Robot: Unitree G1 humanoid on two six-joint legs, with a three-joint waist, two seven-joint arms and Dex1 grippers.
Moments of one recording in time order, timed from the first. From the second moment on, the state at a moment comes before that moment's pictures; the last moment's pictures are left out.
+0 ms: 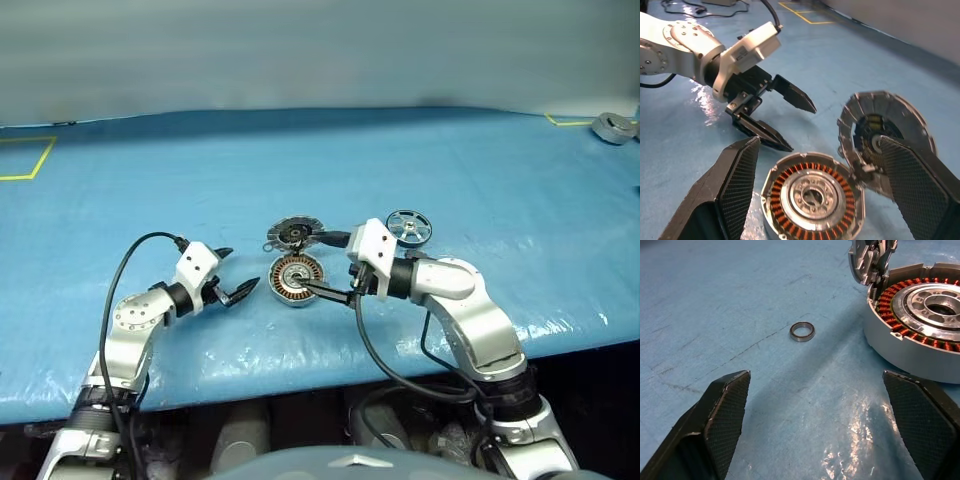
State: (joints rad) left arm -0.13 0.51 -0.04 0.15 -0.14 0.05 -0.75; right arm -0.17 -0.32 0.14 -0.42 0.17 0.48 0.89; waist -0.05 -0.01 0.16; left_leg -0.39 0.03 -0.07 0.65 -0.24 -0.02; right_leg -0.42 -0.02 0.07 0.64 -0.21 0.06
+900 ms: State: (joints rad) left arm -0.55 0.38 -0.11 0.77 -0.04 -0.21 -0.81; right arm 0.06 -0.26 0.07 -0.09 0.36 0.18 0.87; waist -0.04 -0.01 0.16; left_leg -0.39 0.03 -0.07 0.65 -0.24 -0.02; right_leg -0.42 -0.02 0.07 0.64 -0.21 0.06
